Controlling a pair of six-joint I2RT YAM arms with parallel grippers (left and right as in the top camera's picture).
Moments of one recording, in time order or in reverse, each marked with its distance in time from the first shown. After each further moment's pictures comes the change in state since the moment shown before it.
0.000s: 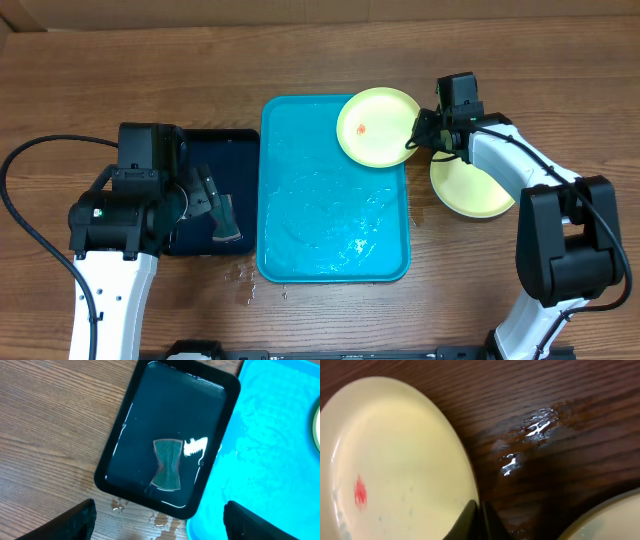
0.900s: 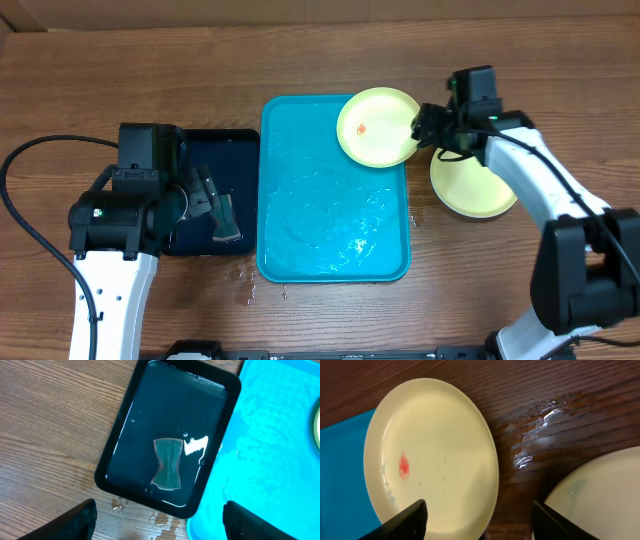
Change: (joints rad) left arm 0.000 0.000 0.000 -0.003 0.000 0.000; right arm -0.011 -0.137 0.000 -0.121 -0.049 0.001
